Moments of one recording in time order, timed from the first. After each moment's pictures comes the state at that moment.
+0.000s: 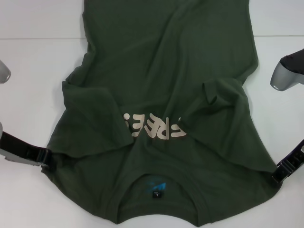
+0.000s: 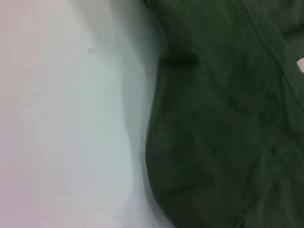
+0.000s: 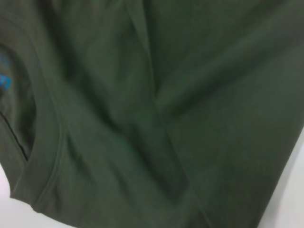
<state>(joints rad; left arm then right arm) -0.57 -2.15 0.83 1.15 2.80 1.65 -2.55 0.75 2.09 -0.99 -0.97 -2.89 -1.76 2.45</state>
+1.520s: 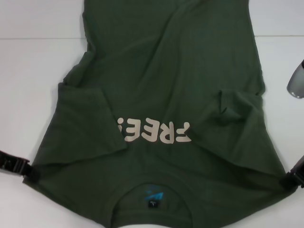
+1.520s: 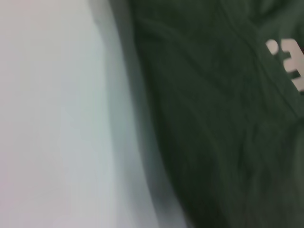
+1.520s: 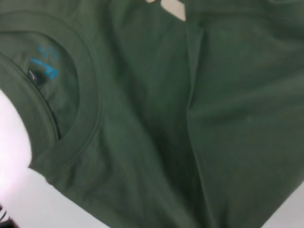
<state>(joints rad) -0.56 -2.08 0.72 1.11 2.78 1.77 -2.40 0.52 2.10 -1.19 -1.42 -2.71 -1.93 2.47</state>
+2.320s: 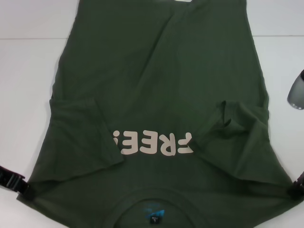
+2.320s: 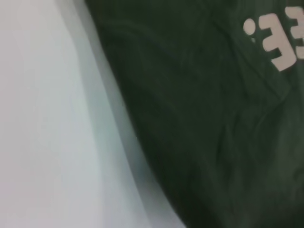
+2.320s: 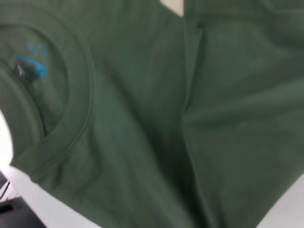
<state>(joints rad) -0.58 -2.08 0.73 1.13 2.84 1.90 -2.36 0.48 2.09 -1.27 -1.51 -2.70 -1.98 2.52</state>
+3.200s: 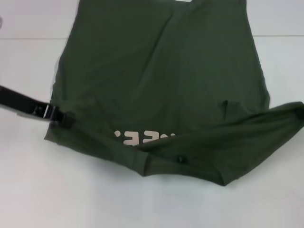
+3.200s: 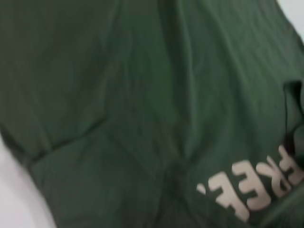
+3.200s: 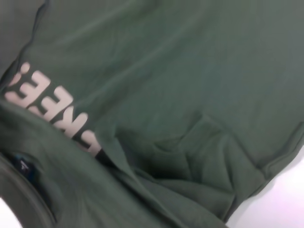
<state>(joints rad) -0.74 -2.08 0.62 1.09 2.70 1.76 -2.40 0.58 2.06 -0.84 -1.49 -2.68 -1.86 2.33</state>
